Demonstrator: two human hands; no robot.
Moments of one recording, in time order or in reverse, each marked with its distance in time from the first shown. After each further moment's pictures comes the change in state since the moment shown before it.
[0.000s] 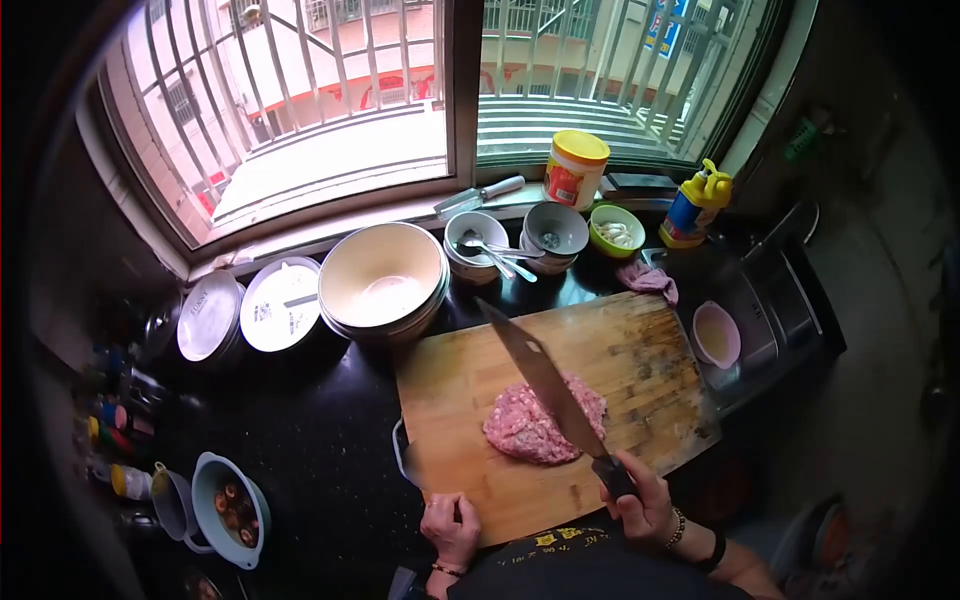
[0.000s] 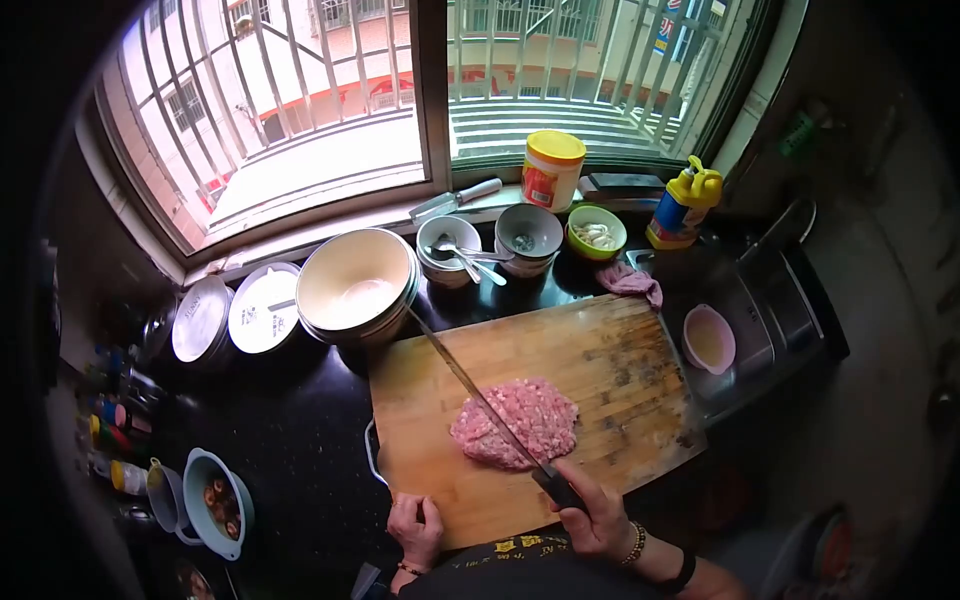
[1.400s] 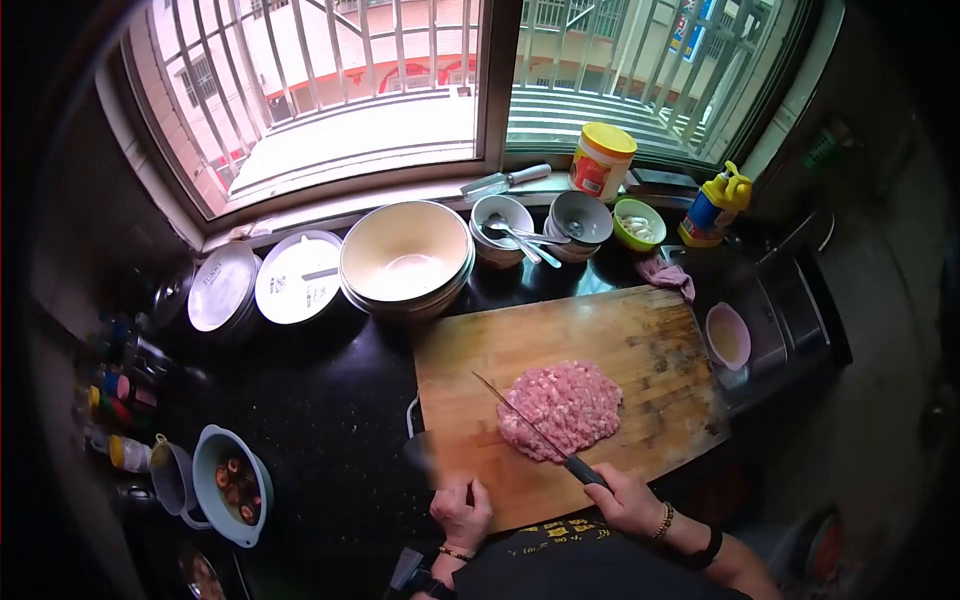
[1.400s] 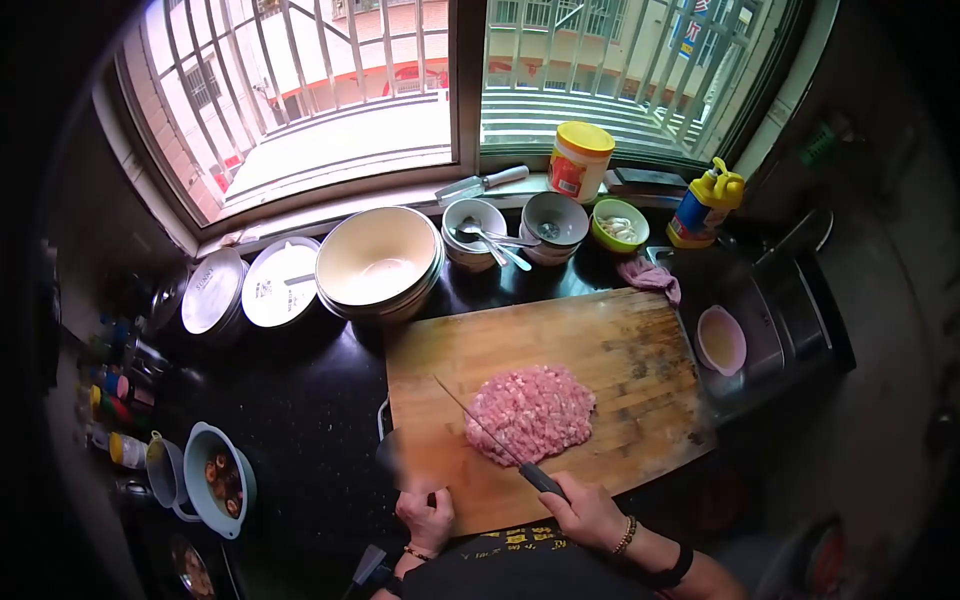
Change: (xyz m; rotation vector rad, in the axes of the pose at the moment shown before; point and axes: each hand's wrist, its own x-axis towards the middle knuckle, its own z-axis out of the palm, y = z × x) left_hand 0.000 -0.003 -0.002 0.015 -0.010 0.001; right_hand 0.004 0.015 0.025 -0.243 -0.229 0.297
